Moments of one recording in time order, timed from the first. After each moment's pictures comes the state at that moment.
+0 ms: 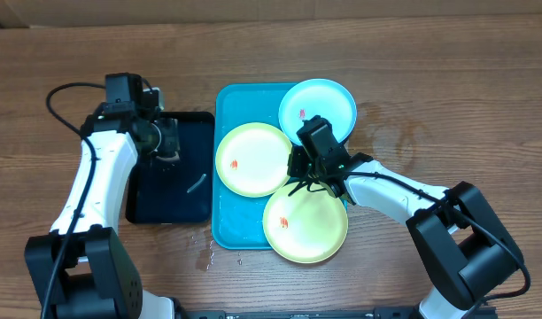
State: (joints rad) left arm 0.09 1.66 1.22 -0.75 0.07 -0.07; right arm 0.59 1.83 0.97 -0.10 -0.06 0.72
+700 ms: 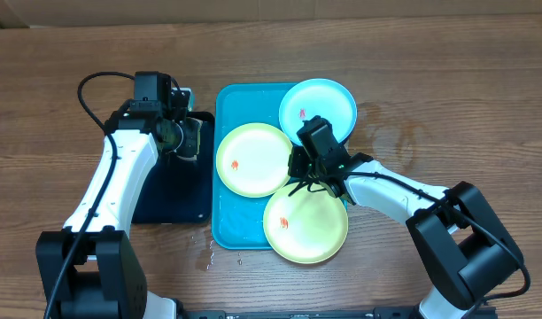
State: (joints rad) left arm -0.02 1.66 1.22 -0.75 0.07 0.02; right arm 0.59 1.83 0.97 -0.10 -0.06 0.72
